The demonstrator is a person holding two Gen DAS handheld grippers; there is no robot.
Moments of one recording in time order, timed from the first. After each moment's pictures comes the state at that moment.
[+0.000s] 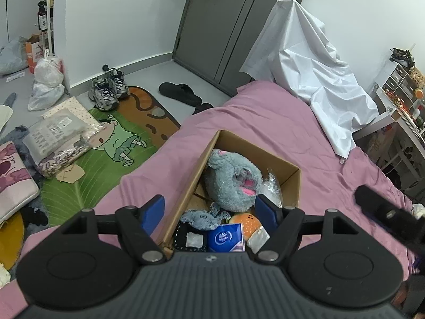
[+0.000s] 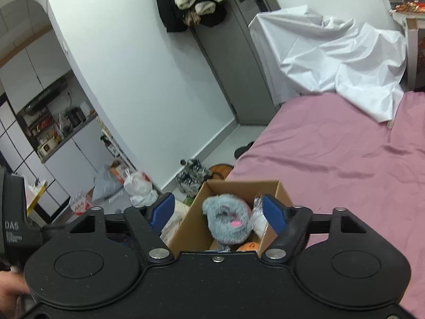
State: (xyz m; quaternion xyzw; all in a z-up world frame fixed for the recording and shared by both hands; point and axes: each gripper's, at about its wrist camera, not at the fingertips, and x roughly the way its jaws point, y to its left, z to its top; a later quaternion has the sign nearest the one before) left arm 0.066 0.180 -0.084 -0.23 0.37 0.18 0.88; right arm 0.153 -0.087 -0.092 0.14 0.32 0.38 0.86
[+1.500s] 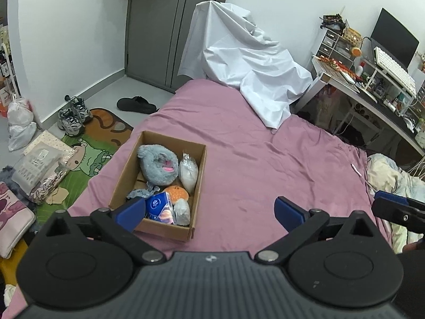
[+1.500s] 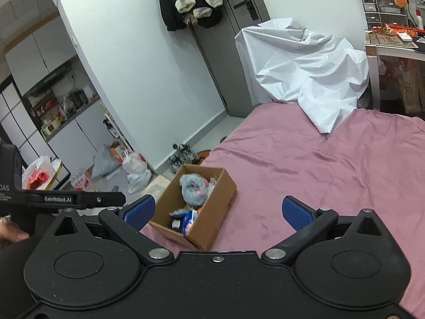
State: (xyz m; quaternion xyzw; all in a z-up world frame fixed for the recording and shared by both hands) left arm 0.021 0.052 0.016 -0.15 0.38 0.09 0.91; right arm 0.122 -0.241 -0.019 0.08 0.35 0.39 0.85
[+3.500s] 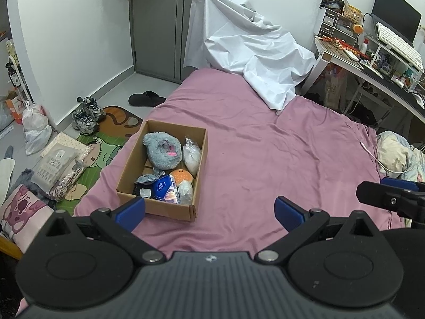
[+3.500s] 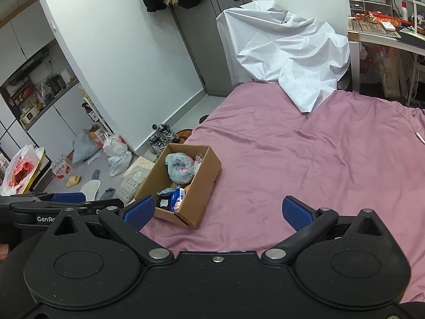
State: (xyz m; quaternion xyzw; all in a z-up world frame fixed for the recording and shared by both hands) left arm 0.008 0.006 0.025 -0.10 0.41 0.12 0.90; right arm 0.114 -0.240 -0.010 0.05 0.40 0.34 0.85
